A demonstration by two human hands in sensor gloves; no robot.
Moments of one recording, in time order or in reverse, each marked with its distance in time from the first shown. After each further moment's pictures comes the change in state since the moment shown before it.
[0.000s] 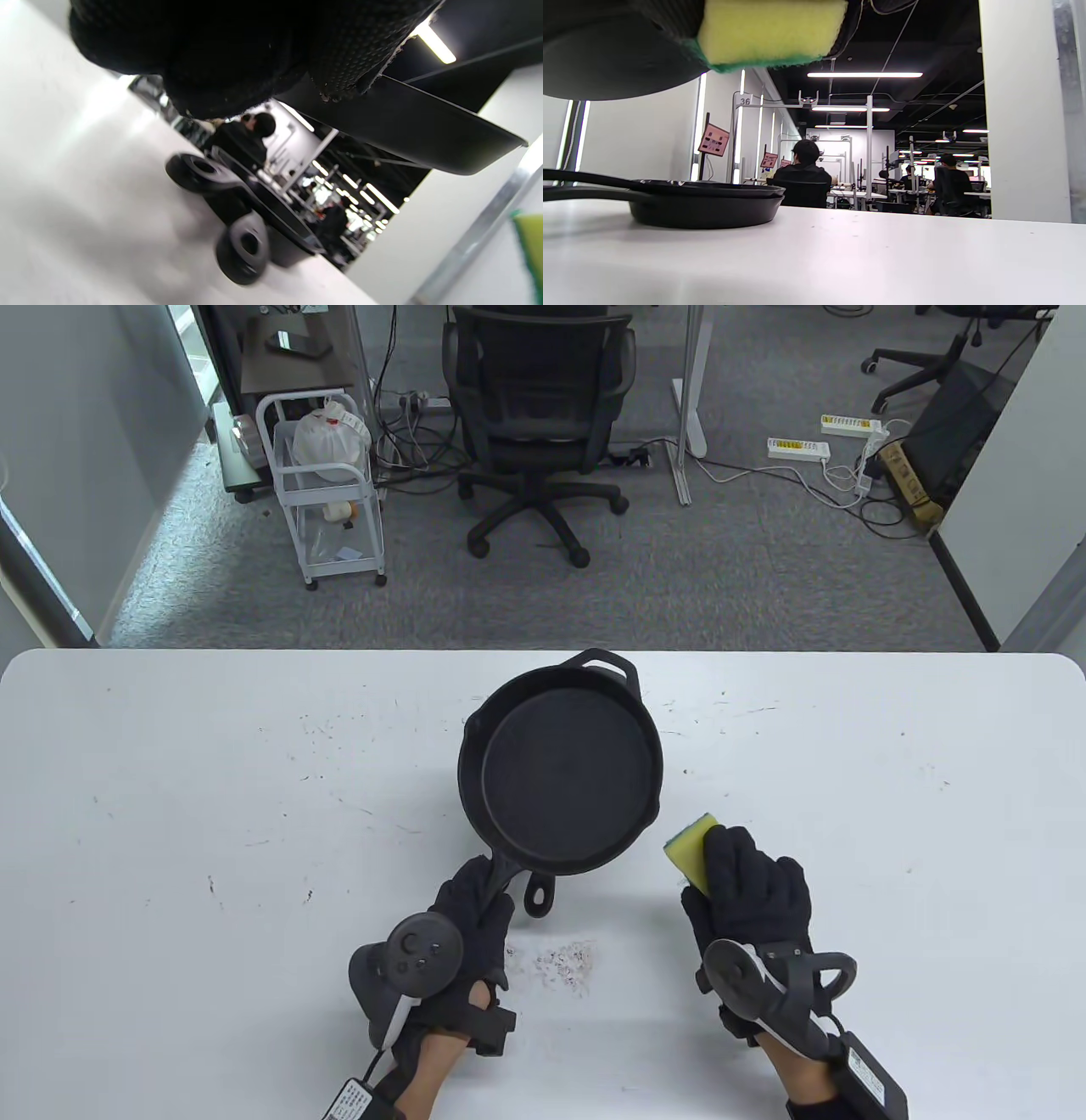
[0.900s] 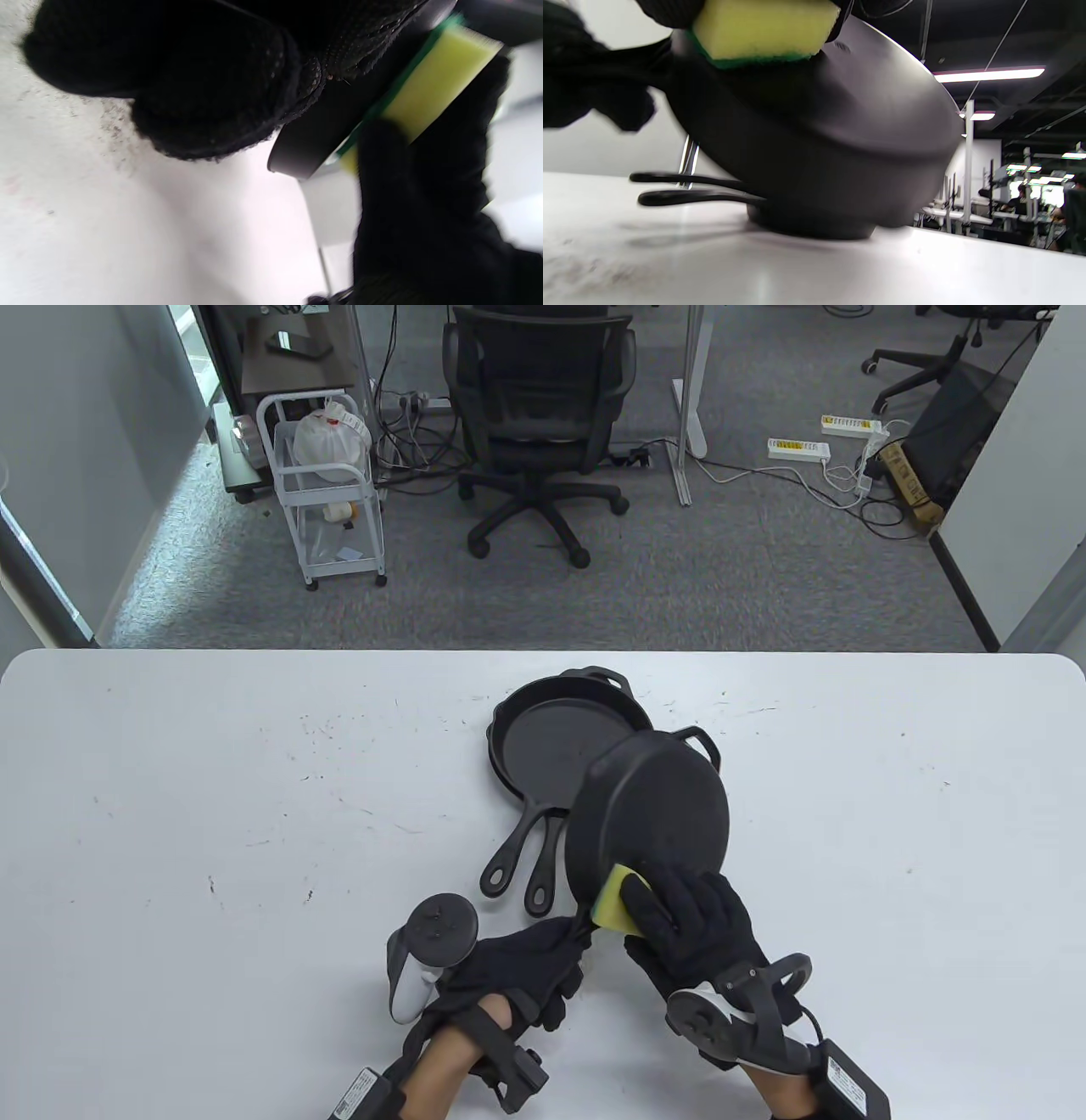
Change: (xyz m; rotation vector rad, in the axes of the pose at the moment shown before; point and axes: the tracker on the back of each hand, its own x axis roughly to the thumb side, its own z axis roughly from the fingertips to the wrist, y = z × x) left_hand 0.005 -0.062 0.001 -0.588 -0.049 0.310; right_hand 0.033 -0.019 0.014 -0.081 -0.256 -0.059
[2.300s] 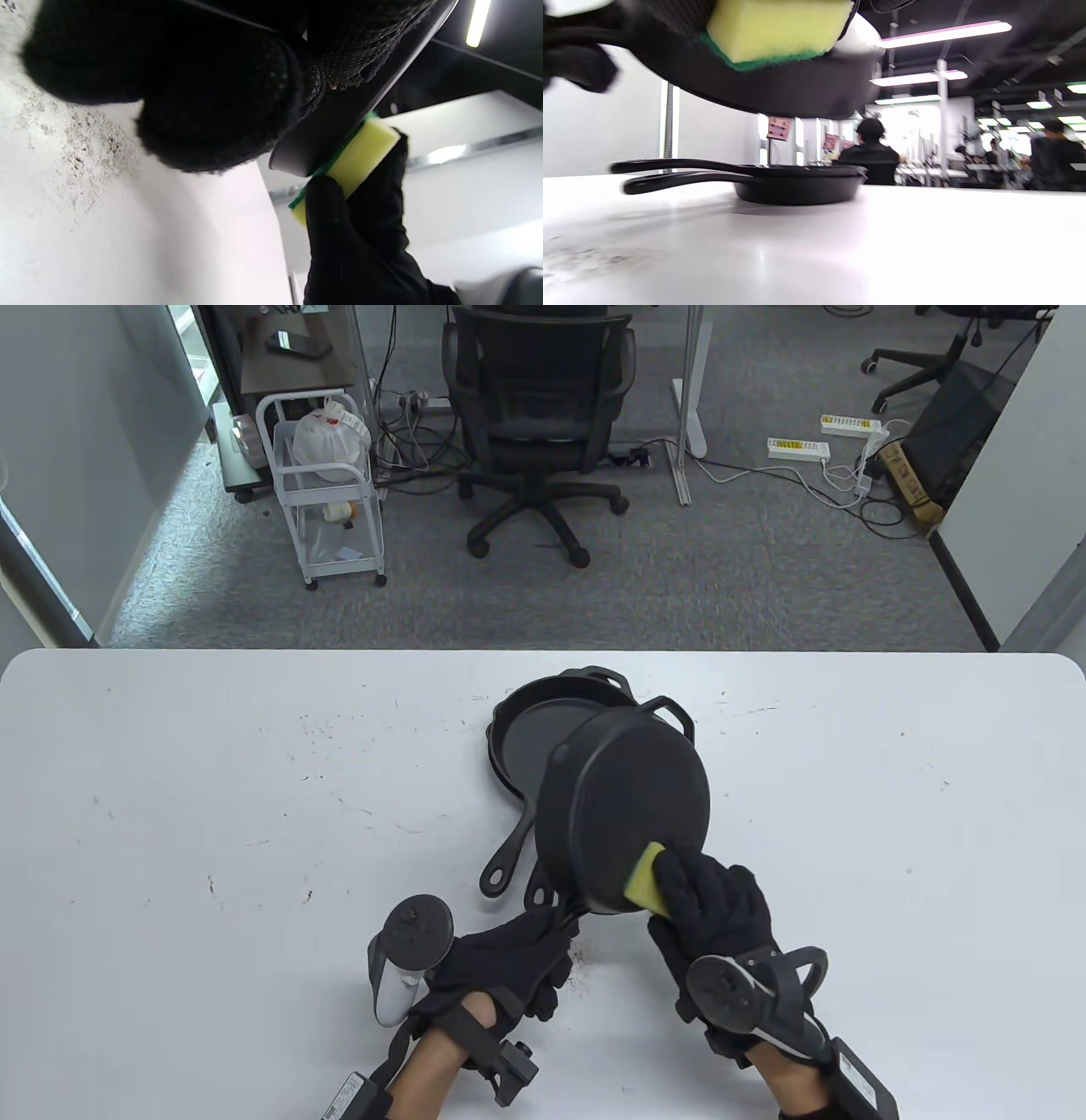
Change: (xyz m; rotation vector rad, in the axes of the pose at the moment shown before) left_hand -0.004 0.019 0.010 0.113 -0.050 0.153; right_hand -0.009 0.016 -0.002 0.132 0.046 -0.079
